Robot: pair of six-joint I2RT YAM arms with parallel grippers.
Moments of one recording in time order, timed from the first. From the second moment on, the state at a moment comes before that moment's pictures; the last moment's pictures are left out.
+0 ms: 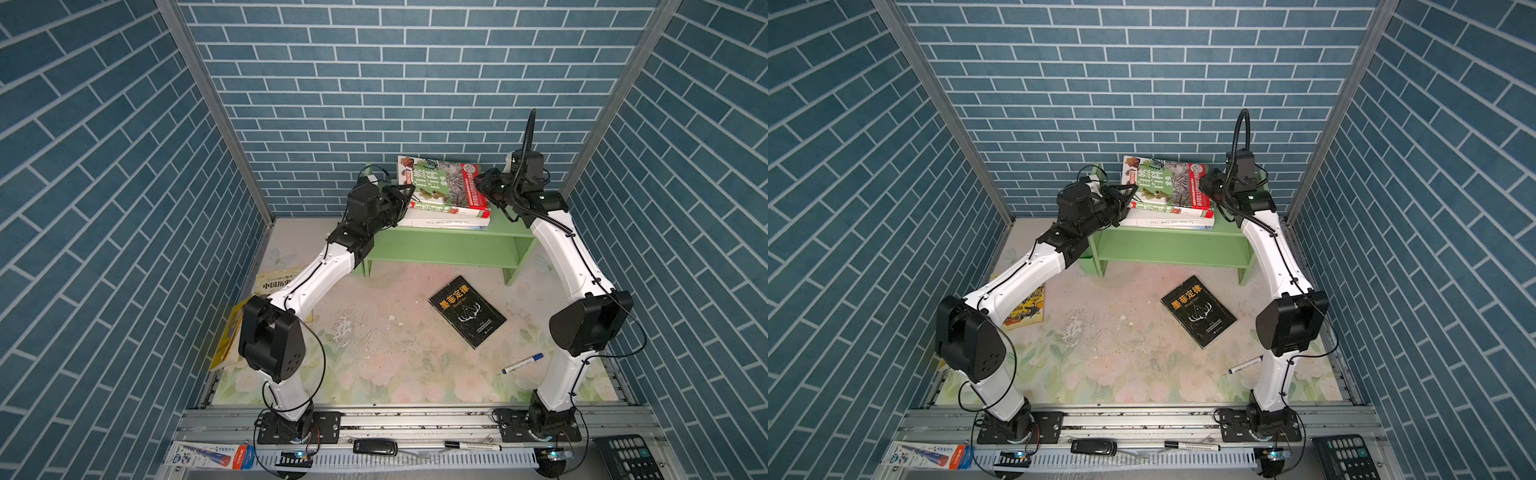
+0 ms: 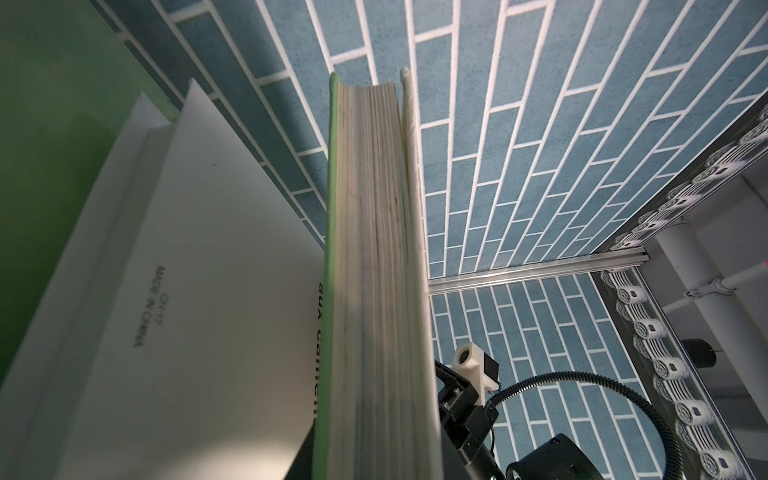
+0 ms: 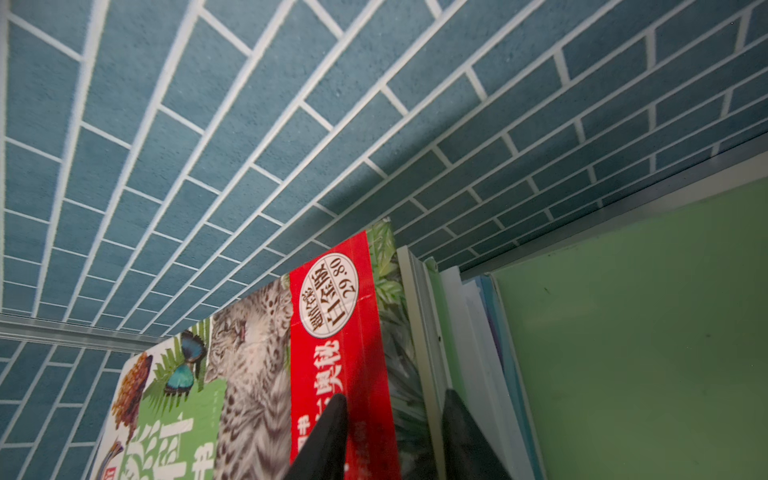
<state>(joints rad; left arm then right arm) -0.49 1.75 1.59 0.12 0.21 -1.37 0.29 1.88 2.05 -0.58 -0.13 0.74</state>
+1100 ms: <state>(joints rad) -0.45 1.76 1.86 -0.36 0.34 -0.96 0.37 1.83 1.91 -0.42 -0.05 0.65</state>
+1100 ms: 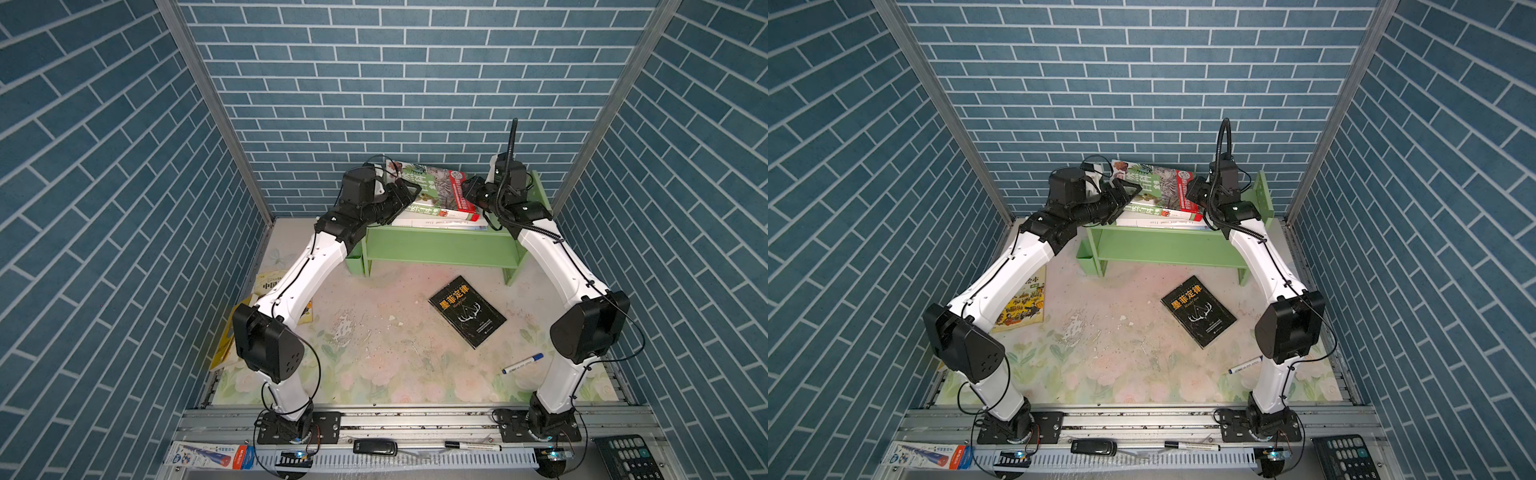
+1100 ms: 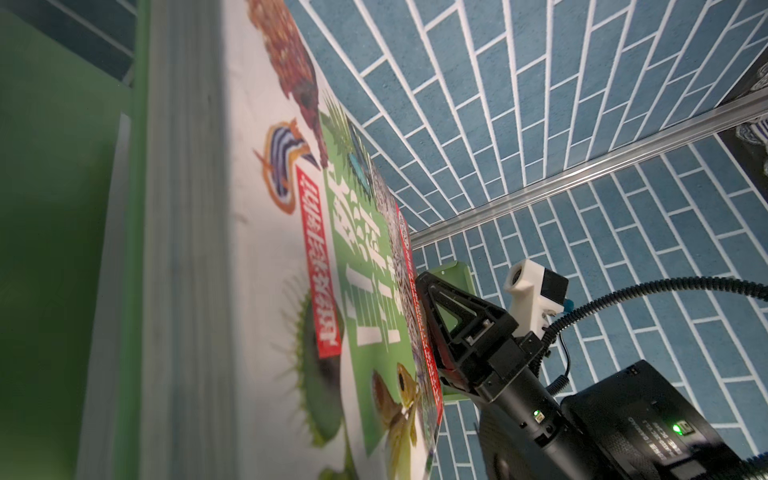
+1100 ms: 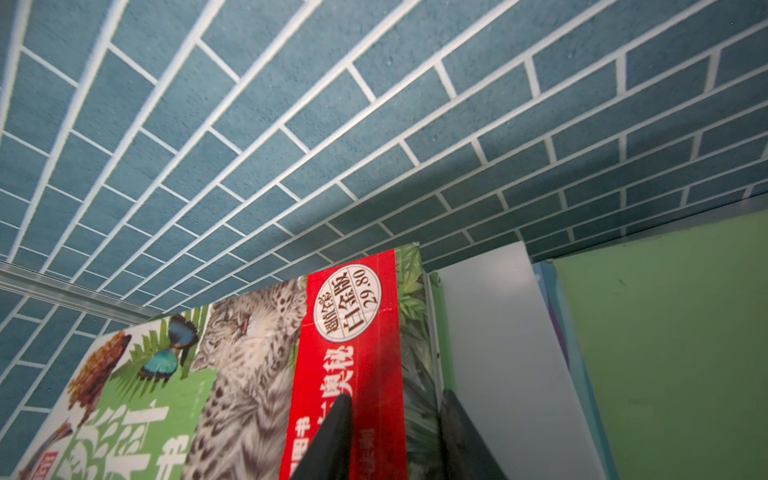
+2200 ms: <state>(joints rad) -0.45 1.99 2.34 -0.94 0.26 -0.53 0.35 1.83 1.91 -0.42 -0.01 0.63</state>
